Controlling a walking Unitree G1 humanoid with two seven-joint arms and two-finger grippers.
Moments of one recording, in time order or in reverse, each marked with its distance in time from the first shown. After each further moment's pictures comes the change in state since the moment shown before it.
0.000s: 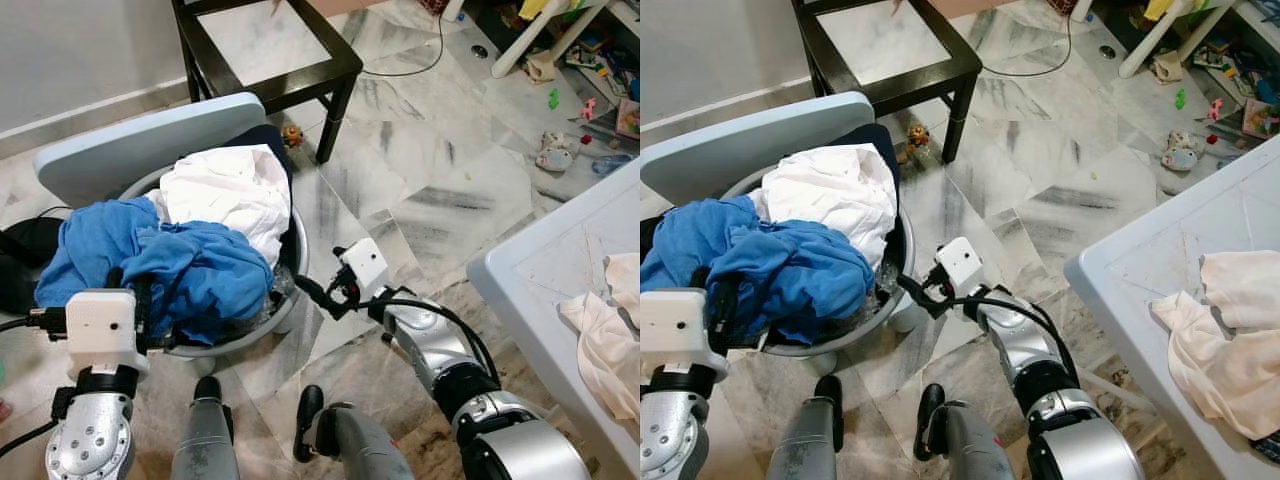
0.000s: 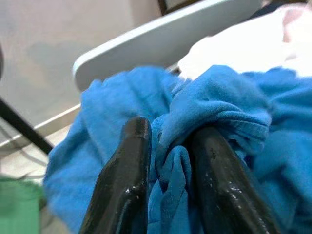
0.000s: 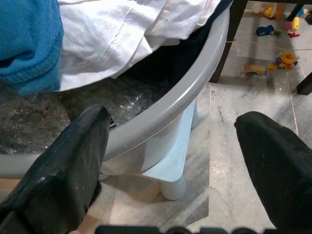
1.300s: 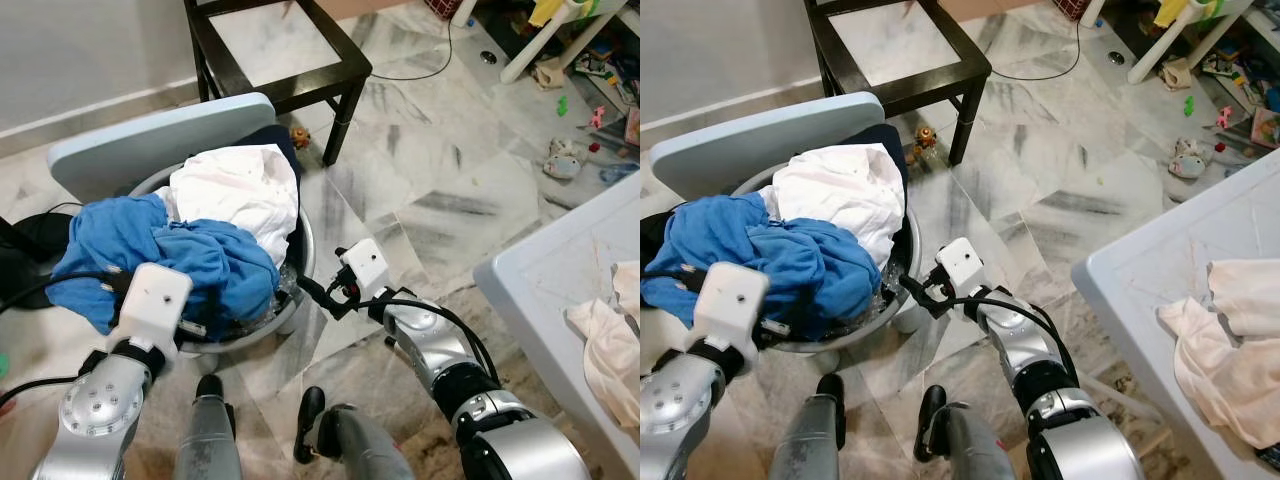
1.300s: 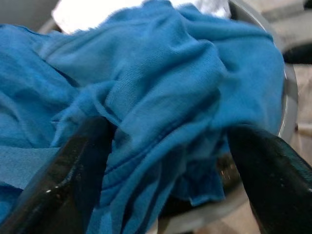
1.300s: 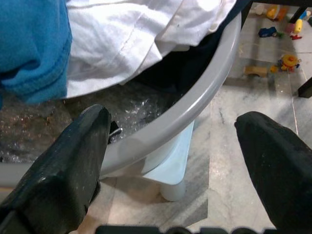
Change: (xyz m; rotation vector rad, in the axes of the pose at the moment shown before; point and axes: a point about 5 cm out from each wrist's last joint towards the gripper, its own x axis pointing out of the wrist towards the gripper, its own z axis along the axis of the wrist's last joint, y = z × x) left arm 0.008 -0.028 0.012 0.132 0.220 -0.481; right arm 0.002 -0.001 0.001 -0.002 0.008 -0.022
